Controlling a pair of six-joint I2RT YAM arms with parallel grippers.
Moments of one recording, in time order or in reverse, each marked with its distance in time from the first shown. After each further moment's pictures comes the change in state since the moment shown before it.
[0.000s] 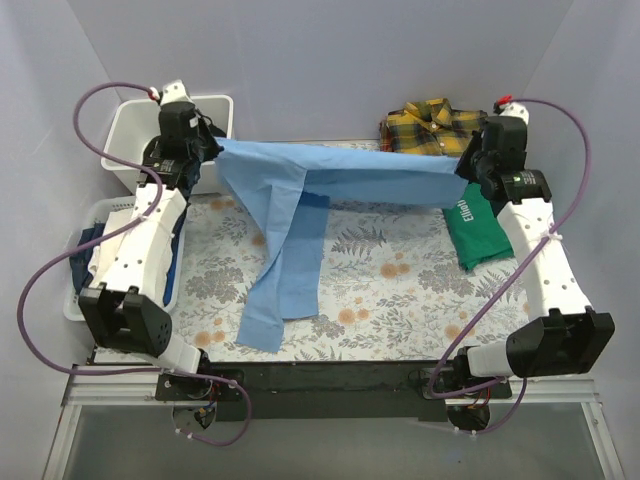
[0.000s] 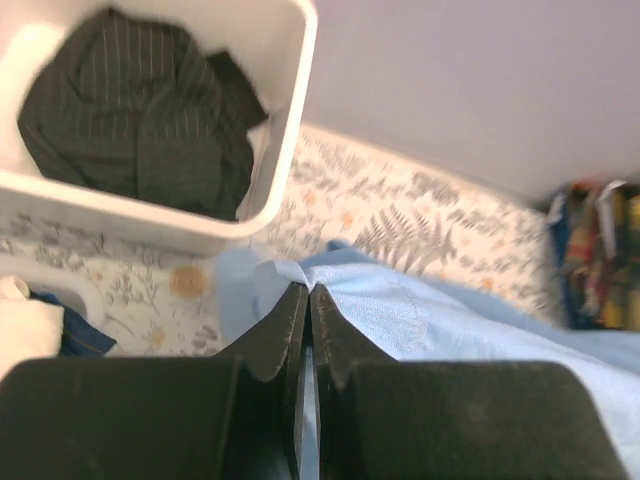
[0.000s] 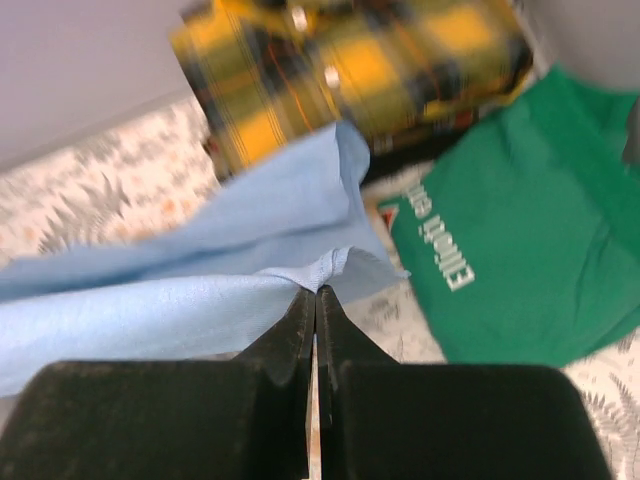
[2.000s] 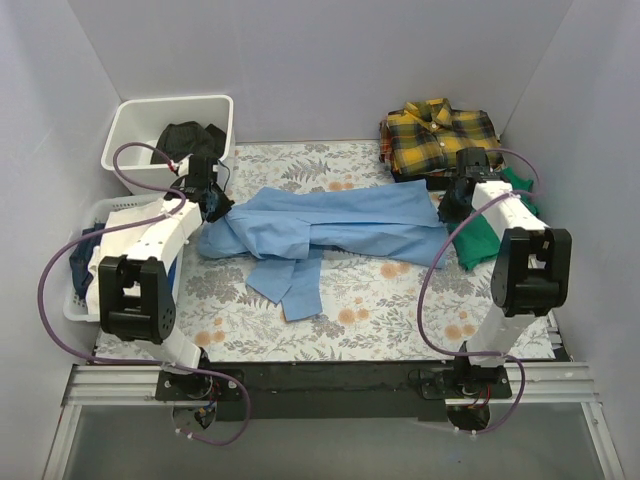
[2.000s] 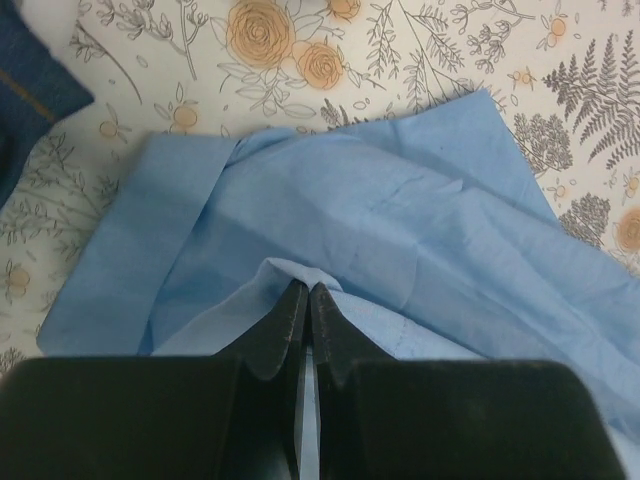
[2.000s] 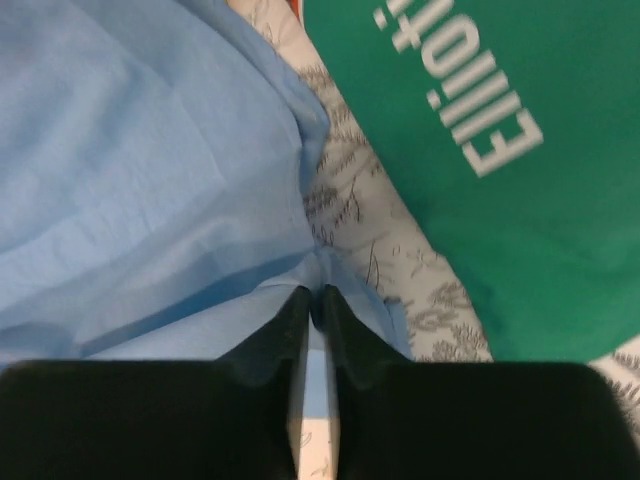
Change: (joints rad) left arm 0.020 0.038 -0.369 -0.049 -0.009 -0.311; right arm -0.078 0.341 -0.154 -0.042 -0.106 0.153
